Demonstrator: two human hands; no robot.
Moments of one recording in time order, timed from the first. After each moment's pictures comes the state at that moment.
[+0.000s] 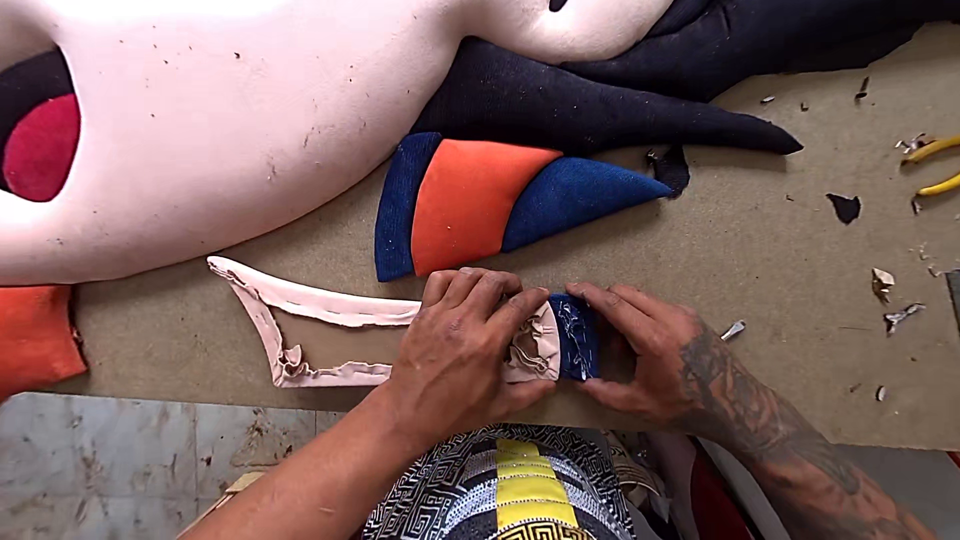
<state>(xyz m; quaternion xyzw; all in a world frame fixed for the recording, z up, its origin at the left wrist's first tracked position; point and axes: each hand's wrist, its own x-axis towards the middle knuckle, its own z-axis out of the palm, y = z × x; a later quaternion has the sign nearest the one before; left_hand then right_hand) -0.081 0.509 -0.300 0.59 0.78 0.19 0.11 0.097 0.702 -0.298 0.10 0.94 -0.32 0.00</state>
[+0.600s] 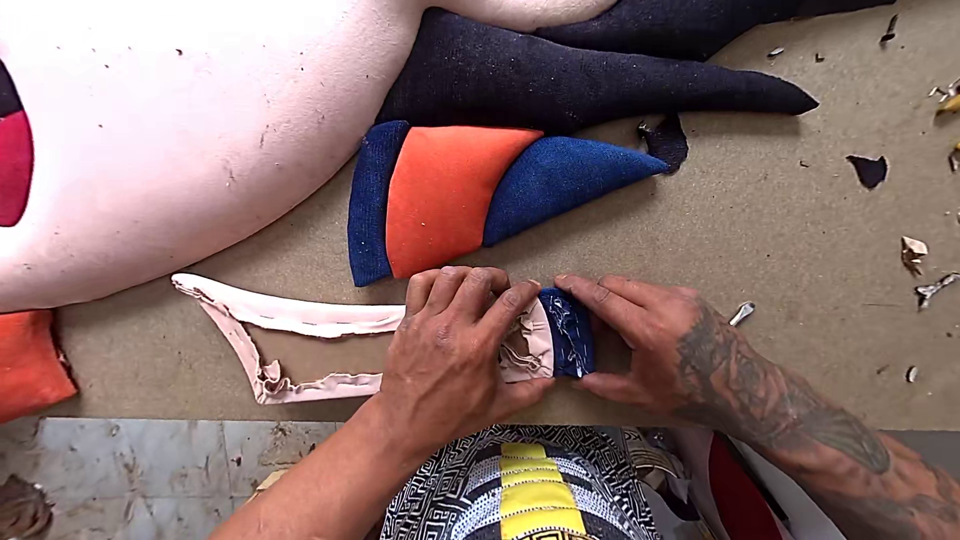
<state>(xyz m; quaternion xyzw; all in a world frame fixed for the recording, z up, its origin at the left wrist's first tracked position) -0.074 0.515 -0.301 0.59 0.79 0.16 0.08 0.094 0.707 -0.301 0.06 0.95 -0.30 -0.01</state>
